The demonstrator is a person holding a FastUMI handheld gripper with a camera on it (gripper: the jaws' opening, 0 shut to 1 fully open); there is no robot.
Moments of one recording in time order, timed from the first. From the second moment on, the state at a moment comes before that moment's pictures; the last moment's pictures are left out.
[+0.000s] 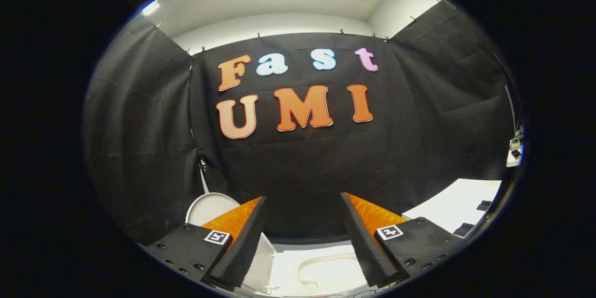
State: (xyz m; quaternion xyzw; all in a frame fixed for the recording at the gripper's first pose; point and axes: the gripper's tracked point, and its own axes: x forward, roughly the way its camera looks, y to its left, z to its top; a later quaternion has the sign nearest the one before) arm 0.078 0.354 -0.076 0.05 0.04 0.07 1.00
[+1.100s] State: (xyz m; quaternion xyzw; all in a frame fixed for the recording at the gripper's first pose) arm 0.078 0.357 -0.076 0.01 0.04 0.09 0.99
